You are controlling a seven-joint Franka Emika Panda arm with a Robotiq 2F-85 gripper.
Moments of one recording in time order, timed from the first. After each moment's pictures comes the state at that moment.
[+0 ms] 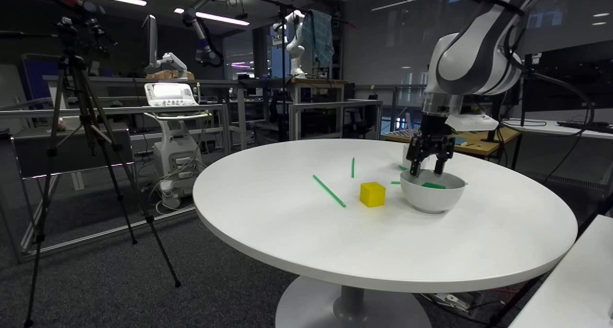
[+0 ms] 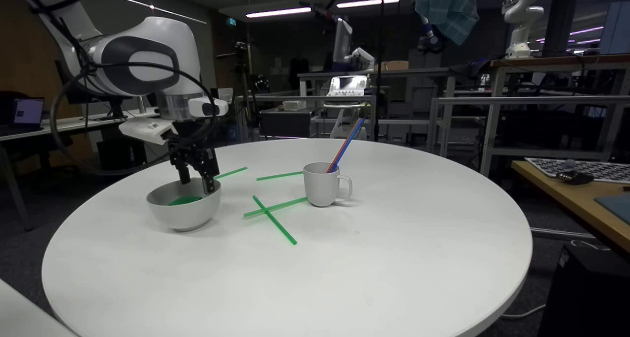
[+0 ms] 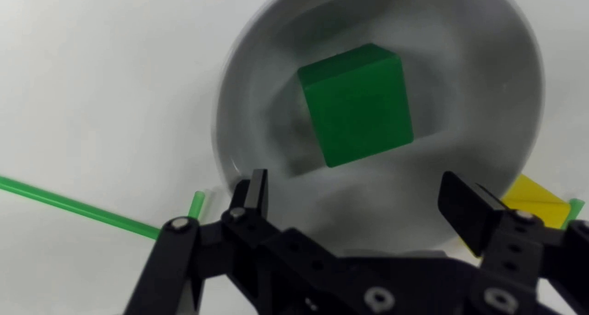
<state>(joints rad) 0.03 0.06 0.02 -2.64 0.11 2.77 0.06</state>
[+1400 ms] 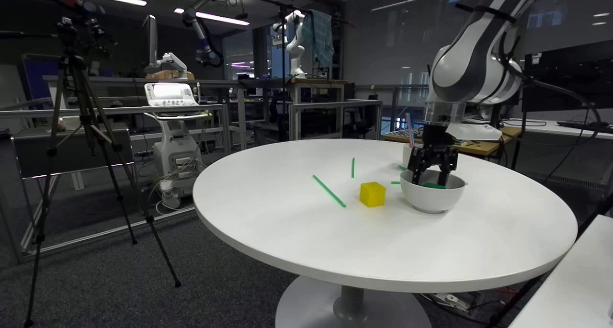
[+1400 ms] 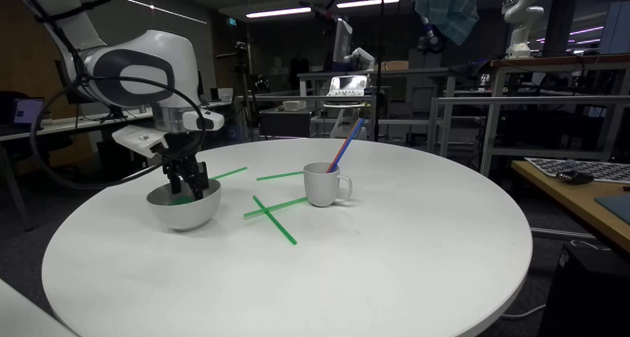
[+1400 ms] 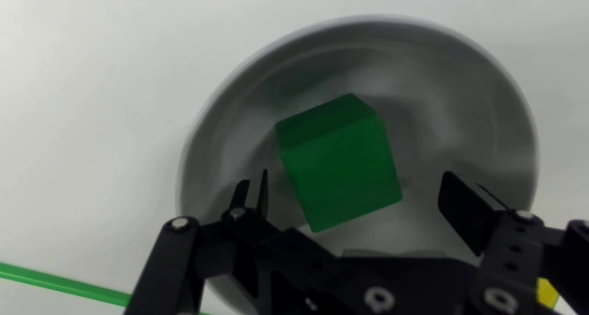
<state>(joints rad) 0.03 0.10 0.05 -2.66 0.24 2.77 0.02</state>
